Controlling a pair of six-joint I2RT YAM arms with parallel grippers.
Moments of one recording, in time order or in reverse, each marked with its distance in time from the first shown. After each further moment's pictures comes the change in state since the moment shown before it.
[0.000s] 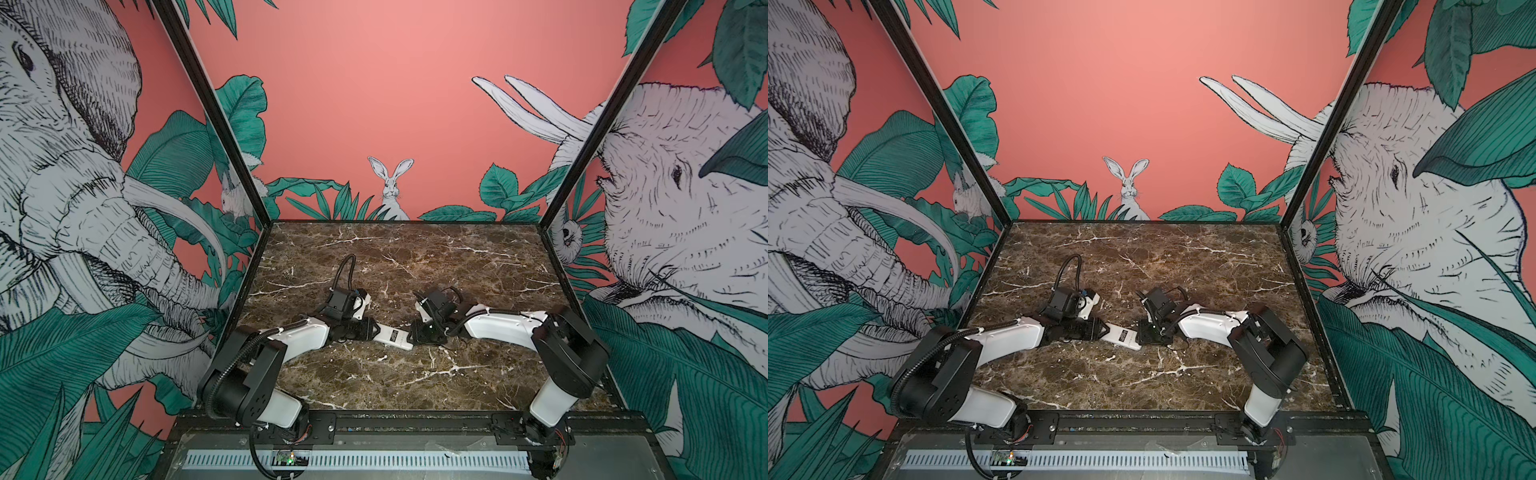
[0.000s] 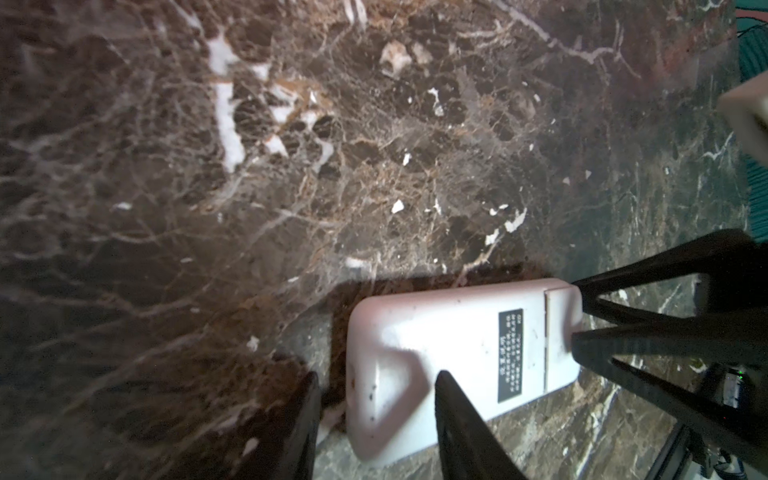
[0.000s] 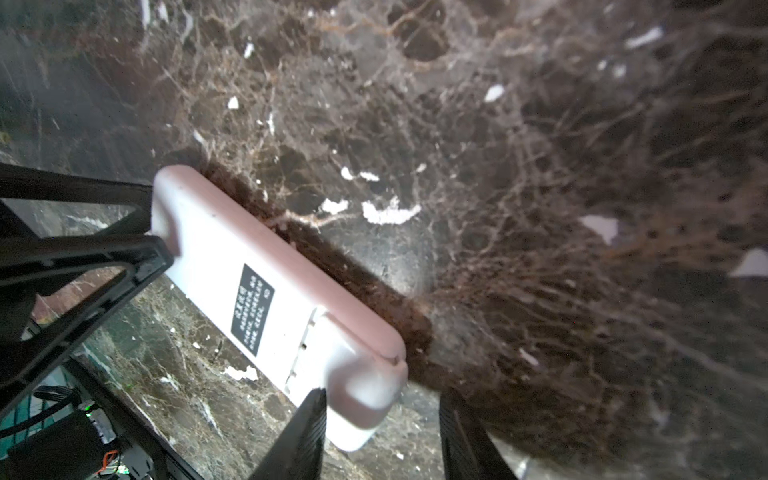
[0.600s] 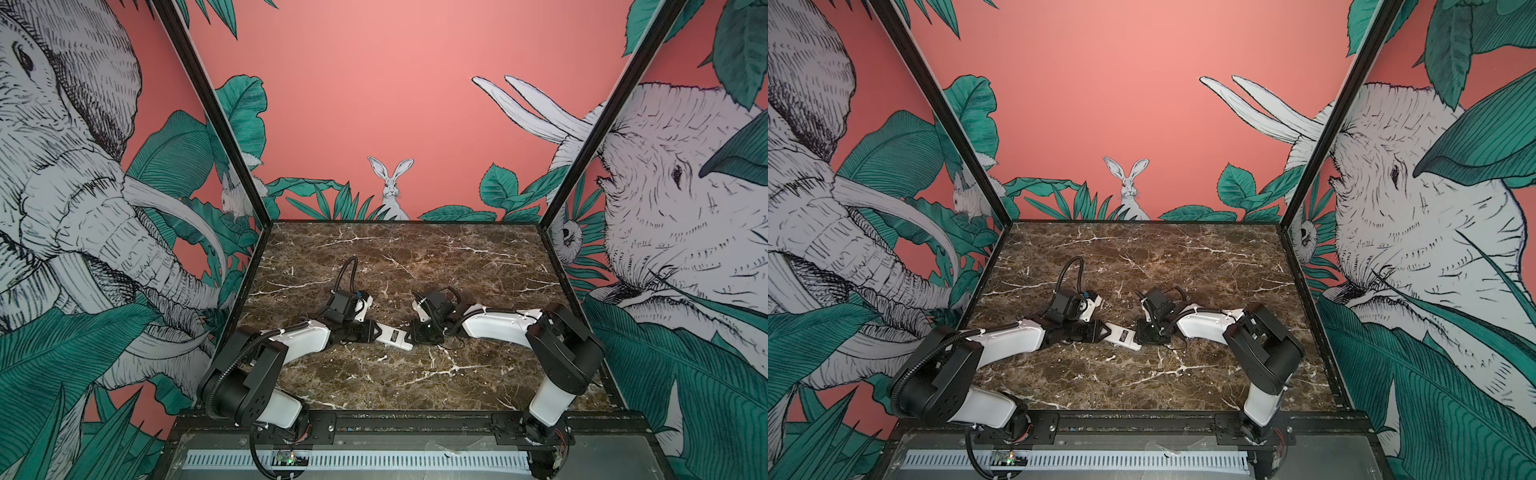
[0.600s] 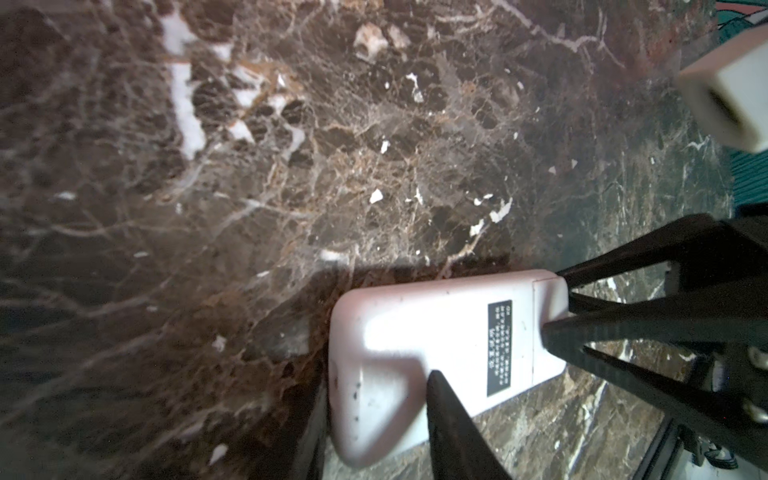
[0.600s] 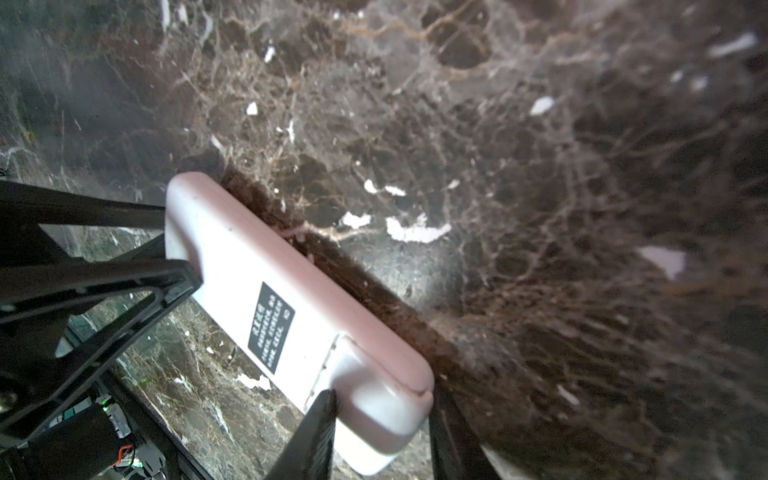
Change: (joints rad) left arm -0.026 -0.001 -0.025 0.043 0.008 -0.018; right arm 0.000 0.026 0.003 0.050 -0.026 0.000
